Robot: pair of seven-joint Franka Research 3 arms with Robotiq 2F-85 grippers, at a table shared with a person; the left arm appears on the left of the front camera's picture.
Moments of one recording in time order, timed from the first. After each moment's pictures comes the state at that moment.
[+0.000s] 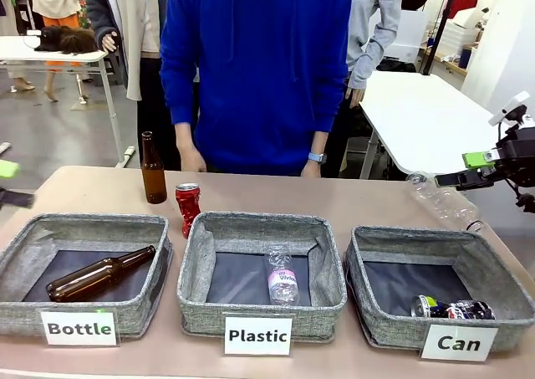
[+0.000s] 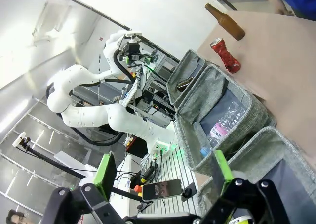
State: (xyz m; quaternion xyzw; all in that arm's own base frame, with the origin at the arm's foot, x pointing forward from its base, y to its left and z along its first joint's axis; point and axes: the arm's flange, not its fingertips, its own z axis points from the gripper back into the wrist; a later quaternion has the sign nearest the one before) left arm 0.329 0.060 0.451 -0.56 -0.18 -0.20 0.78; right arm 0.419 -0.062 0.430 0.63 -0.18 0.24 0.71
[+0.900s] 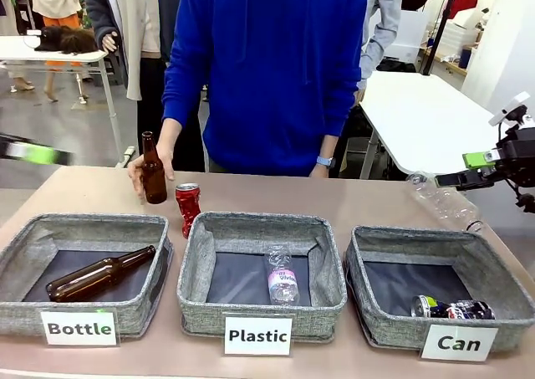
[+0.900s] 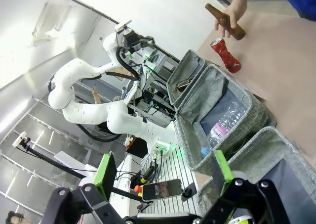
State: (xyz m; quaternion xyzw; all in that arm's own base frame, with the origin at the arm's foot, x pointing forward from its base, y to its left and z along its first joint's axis) left arm 0.361 0.057 0.478 -0.51 -0.32 -0.37 0.71; right arm 0.419 -0.062 0.430 0.63 -0.18 0.24 0.71
